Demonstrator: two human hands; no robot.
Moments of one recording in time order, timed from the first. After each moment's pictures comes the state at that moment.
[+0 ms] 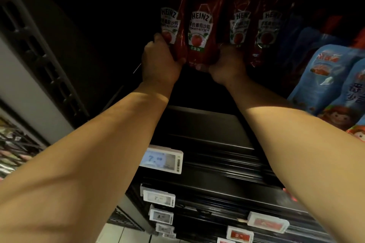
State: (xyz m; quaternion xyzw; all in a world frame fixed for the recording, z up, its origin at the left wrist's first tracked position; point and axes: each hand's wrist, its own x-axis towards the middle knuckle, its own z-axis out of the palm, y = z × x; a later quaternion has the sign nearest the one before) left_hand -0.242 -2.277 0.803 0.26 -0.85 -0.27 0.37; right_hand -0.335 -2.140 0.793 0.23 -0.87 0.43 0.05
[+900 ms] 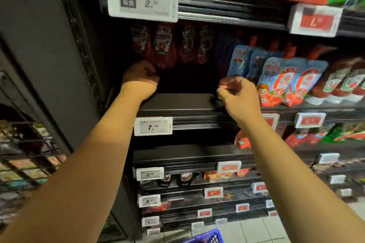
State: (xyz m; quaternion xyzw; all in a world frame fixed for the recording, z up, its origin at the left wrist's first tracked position) left_hand -0.163 -2.269 0.803 0.11 -0.89 -0.38 0.21; right_hand -0.147 -2.003 0.797 0.06 -0.84 0.51 0.19
